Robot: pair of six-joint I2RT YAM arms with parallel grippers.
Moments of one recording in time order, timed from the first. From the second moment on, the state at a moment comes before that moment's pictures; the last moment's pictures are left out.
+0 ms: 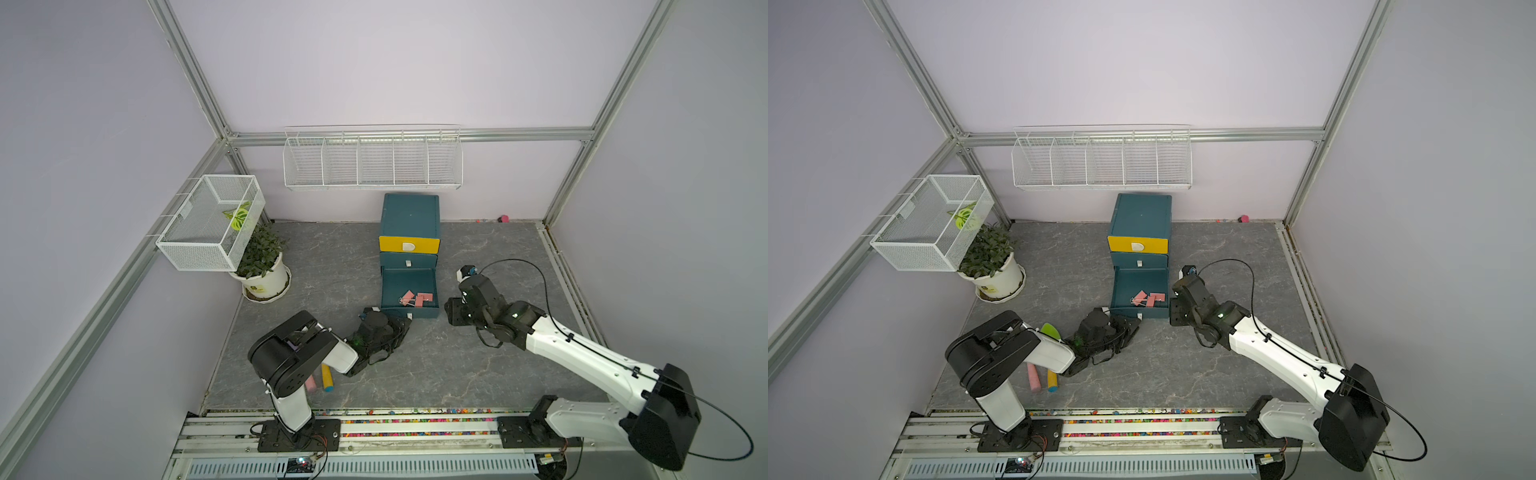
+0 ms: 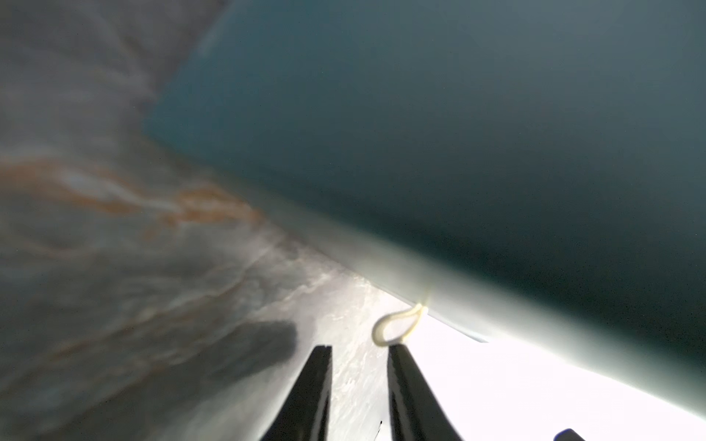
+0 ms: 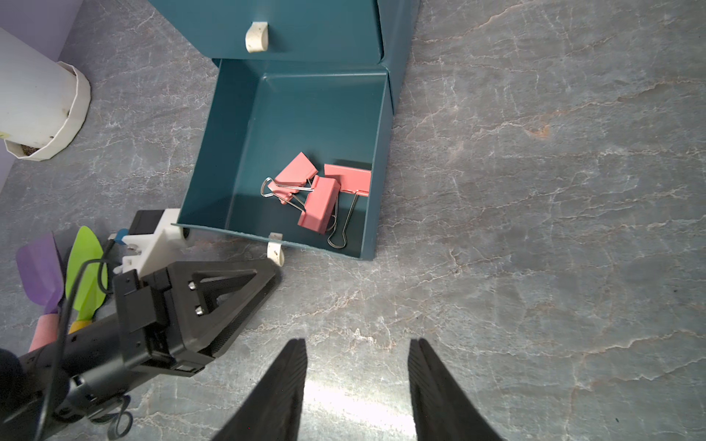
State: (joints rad) left arm -0.80 1.75 0.44 0.85 0.11 -1.62; right arm 0.73 1.24 0.92 -0.54 0.18 0.56
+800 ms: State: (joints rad) left arm -0.75 1.80 0.50 0.89 0.08 -1.61; right arm 0.73 1.19 0.86 -0.56 0.17 0.56
